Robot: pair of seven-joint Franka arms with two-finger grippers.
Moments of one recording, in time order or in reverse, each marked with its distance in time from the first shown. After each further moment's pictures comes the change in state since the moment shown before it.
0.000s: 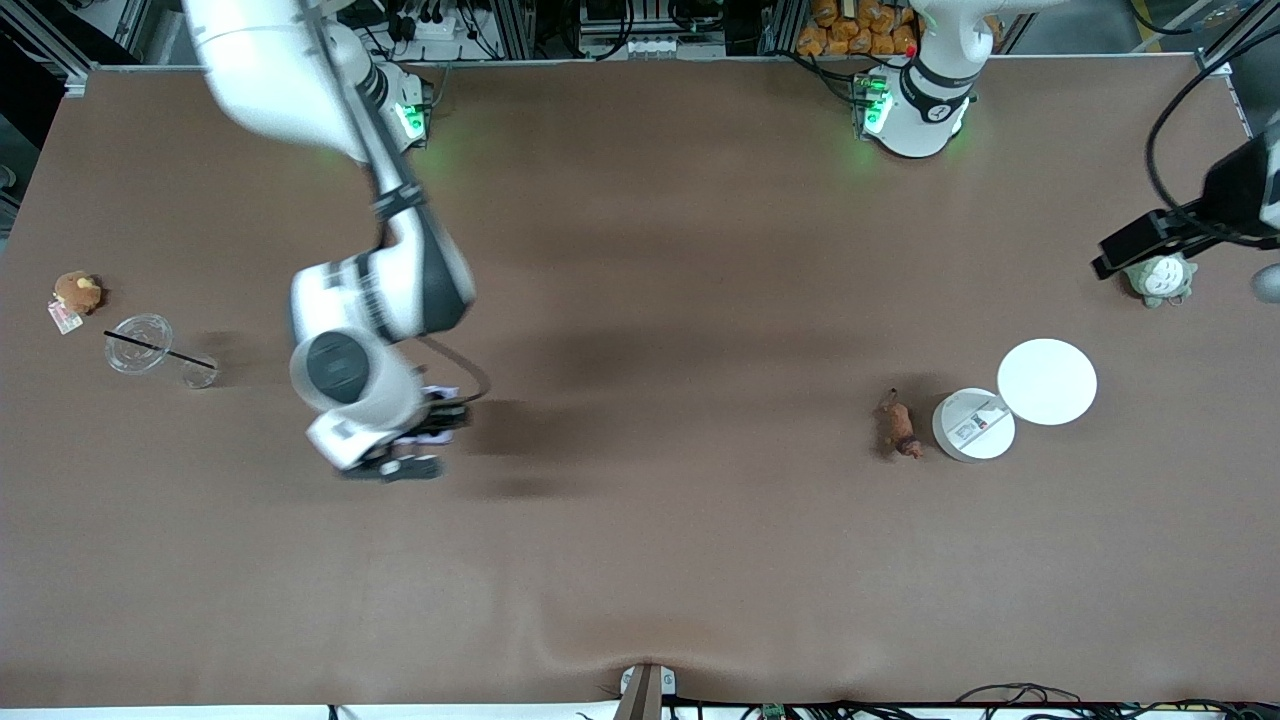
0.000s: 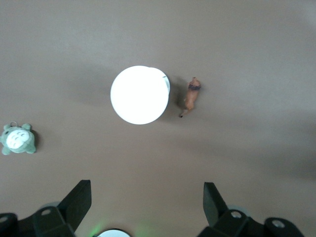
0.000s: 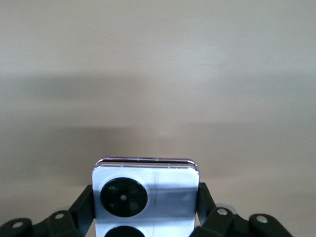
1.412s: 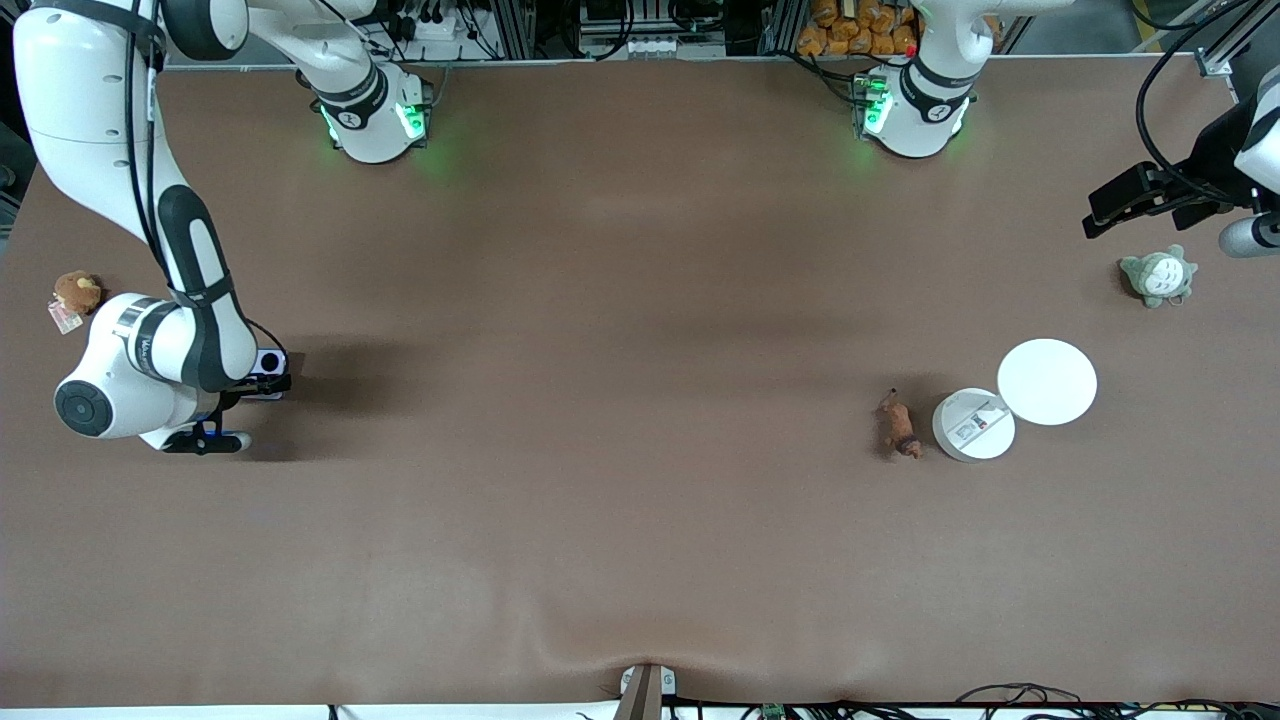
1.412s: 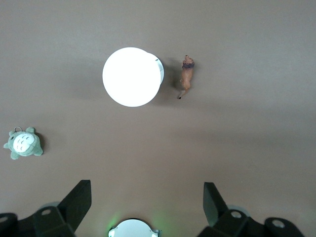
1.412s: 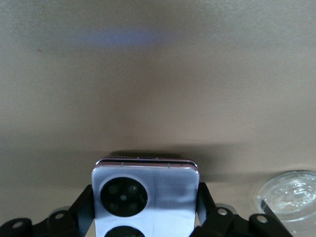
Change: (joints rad) left arm -0.064 -0.063 0.028 -0.052 -0.004 -0.035 0.089; right arm -0.450 0.056 0.006 -0.261 0.001 0.059 -0.436
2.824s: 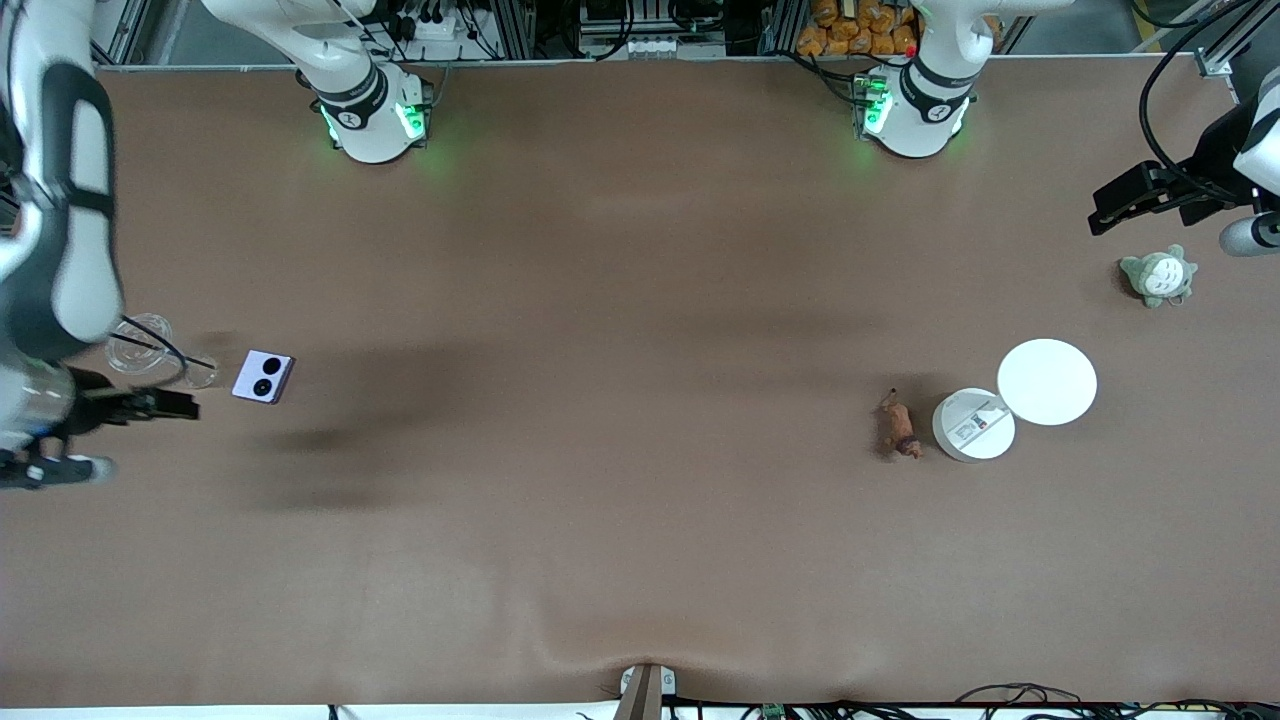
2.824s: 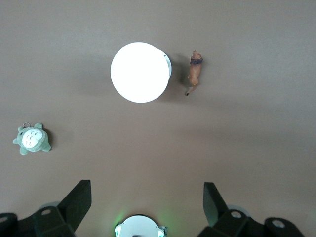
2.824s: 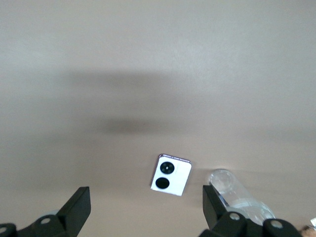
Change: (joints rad) left arm 0.002 -0.002 0.000 -0.005 0.026 -0.016 0.006; right arm 0.018 -0.247 0.017 0.378 0.001 -0.323 -0.005
